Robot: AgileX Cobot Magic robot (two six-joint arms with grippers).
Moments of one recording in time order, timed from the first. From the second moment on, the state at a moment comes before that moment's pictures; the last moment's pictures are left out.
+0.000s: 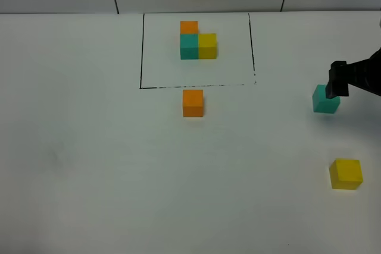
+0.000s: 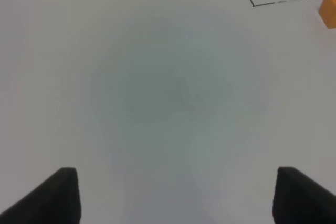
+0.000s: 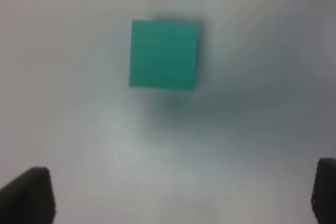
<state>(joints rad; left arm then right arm) -0.06 -0.01 -0.51 -0.05 1.06 0.10 0.03 1.64 -1.05 0.07 0.68 0.02</state>
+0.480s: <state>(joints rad) -0.06 -0.01 -0.51 -0.05 1.06 0.10 0.04 1.90 -1.19 0.03 0.65 0.02</state>
